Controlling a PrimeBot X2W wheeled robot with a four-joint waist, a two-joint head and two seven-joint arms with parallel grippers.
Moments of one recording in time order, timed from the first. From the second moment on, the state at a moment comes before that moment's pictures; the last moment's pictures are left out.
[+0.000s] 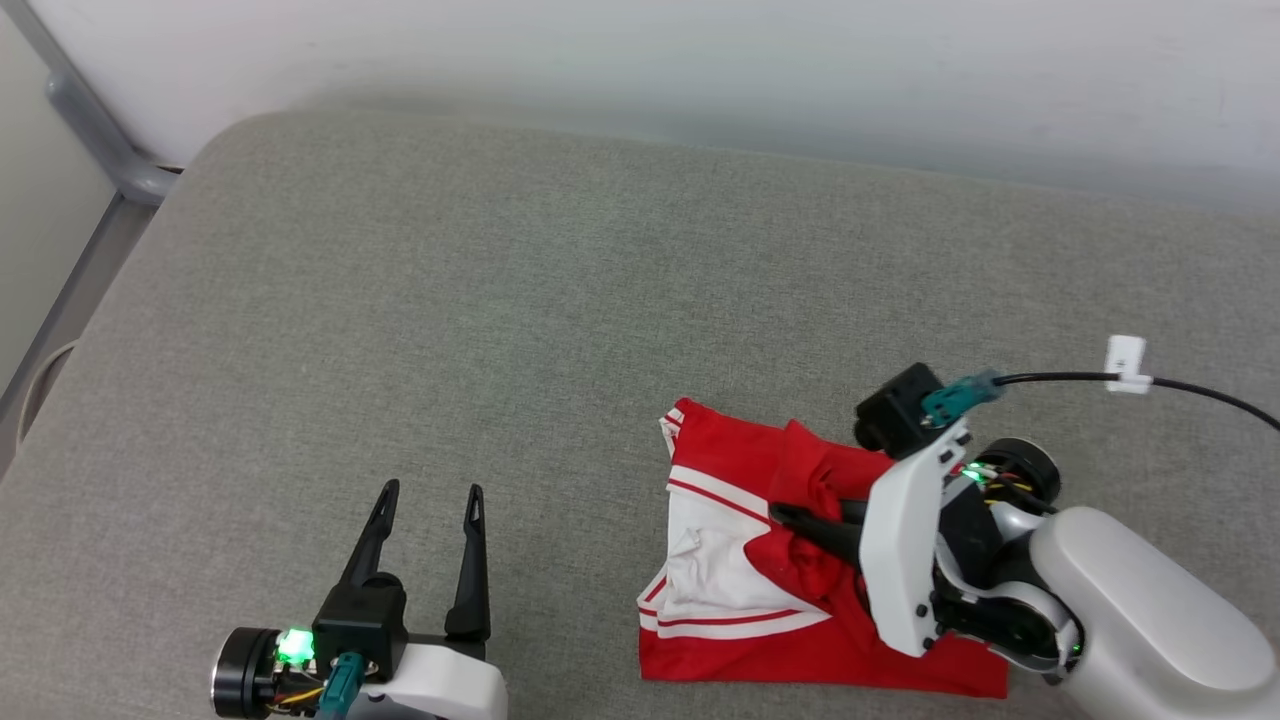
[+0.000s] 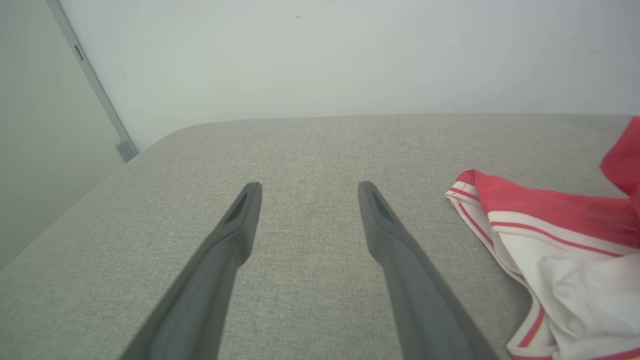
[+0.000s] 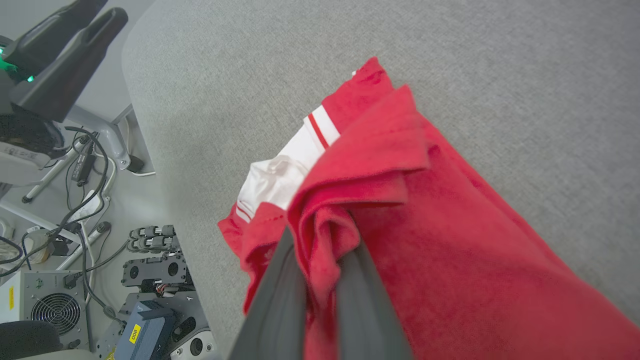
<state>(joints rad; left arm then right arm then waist) 0.01 0.08 -0.15 0.09 -0.04 0.09 -0.26 -0.52 -0.44 0.73 0.15 0.86 0.13 0.54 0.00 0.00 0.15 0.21</state>
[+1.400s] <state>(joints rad) 0.03 0.08 -0.12 0.10 -0.02 0.08 -0.26 -0.39 -0.42 0.34 0.24 0.42 0.13 -0.17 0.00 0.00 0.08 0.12</state>
